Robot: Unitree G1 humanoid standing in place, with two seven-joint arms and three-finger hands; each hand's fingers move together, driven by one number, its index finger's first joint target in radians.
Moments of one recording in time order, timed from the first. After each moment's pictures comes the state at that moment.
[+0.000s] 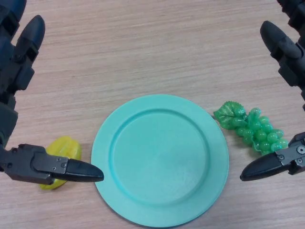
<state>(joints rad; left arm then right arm) 0.03 0.27 0.34 -1.00 -0.34 0.47 -0.19 -0.12 -0.46 -0.16 -1.00 0.58 0.70 -0.09</state>
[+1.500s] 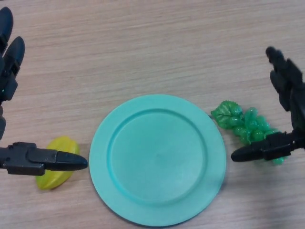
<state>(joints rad) 0.06 0.24 0.33 -0.75 -0.16 0.27 -0.22 -0.14 -0.26 -0.04 -0.16 -0.18 0.24 0.10</state>
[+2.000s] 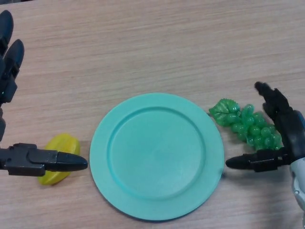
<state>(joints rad) 0.07 0.24 0.33 -0.75 -0.14 0.27 -0.22 -0.15 -0.23 0.00 0.08 -0.26 0.15 -0.04</state>
